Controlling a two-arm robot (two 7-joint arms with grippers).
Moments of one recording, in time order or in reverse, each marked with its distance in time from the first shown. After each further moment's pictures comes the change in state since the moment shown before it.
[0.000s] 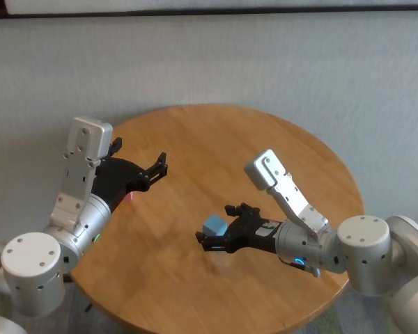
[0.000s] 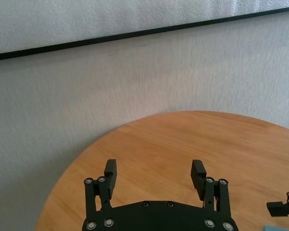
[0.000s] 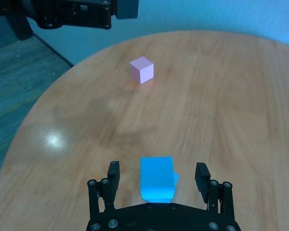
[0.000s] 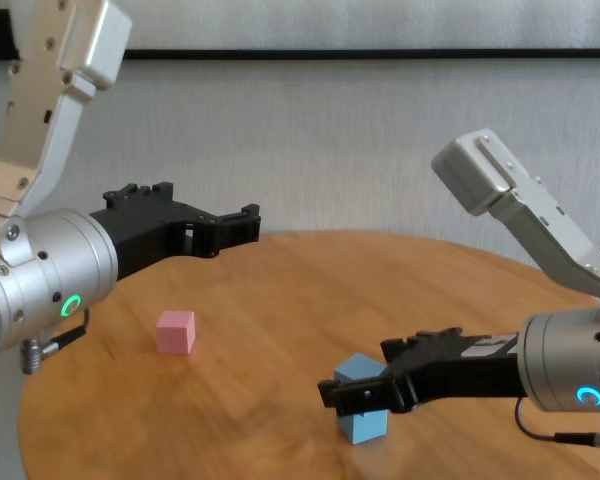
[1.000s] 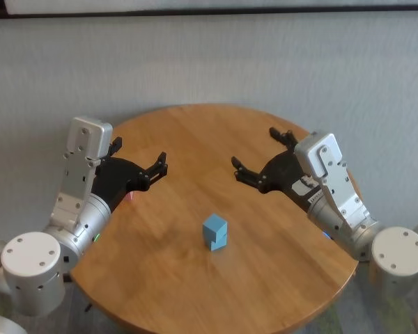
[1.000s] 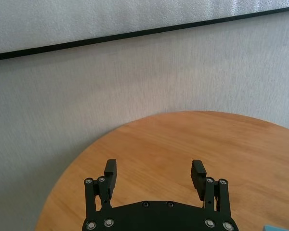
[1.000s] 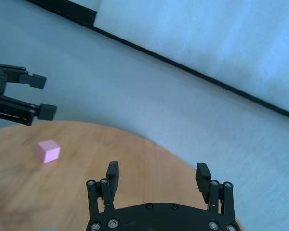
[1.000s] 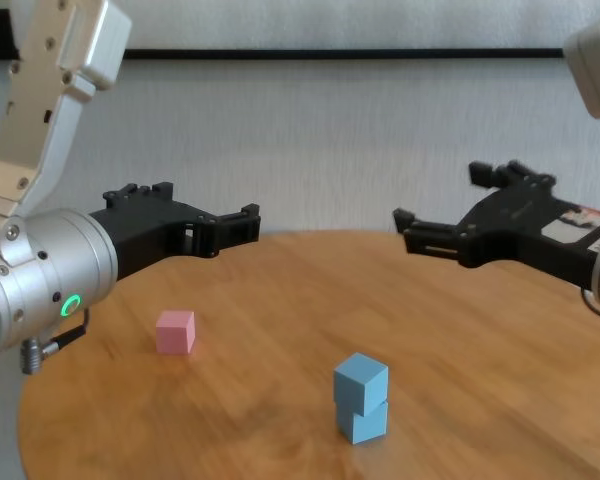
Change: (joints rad) left arm 0.000 0.000 0.000 0.000 0.000 0.000 0.000; right arm -0.079 0.007 0.111 -0.059 -0.161 -0.401 -0.217
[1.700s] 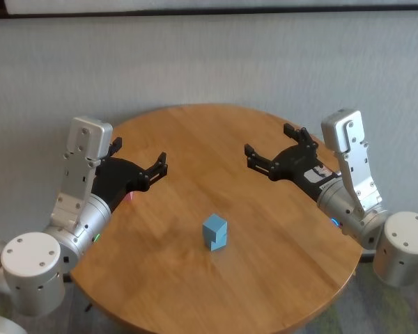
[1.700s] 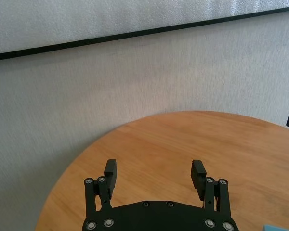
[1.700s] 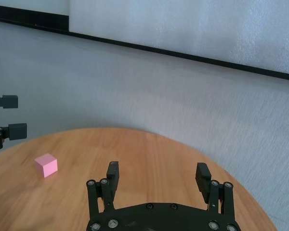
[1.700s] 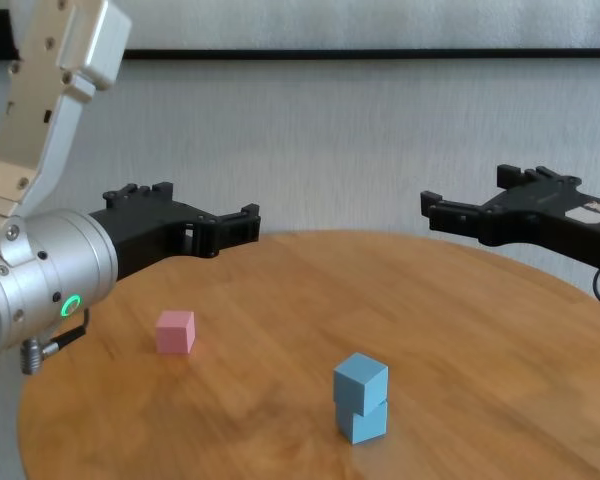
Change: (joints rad) left arm 0.000 0.000 0.000 0.000 0.000 0.000 0.000; right arm 0.004 -0.046 0.081 0.040 0.030 0.004 0.015
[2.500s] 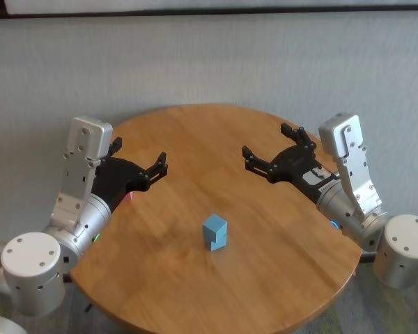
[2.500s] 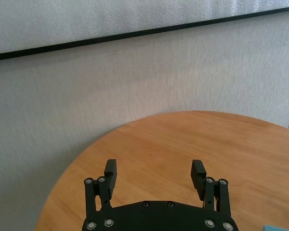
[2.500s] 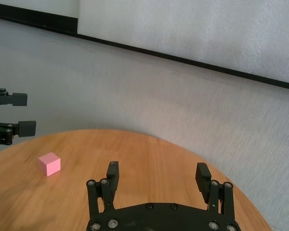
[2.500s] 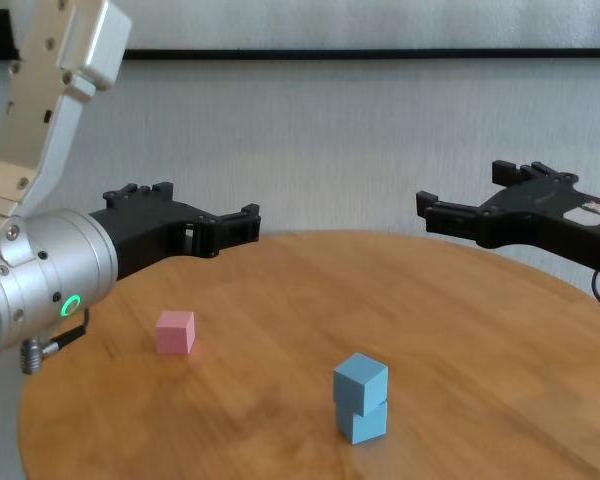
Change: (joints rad) left arm 0.000 -0.004 -0.005 0.002 -0.003 0.007 0.002; right arm -0.003 -0.012 0.028 0.000 0.030 0.011 0.053
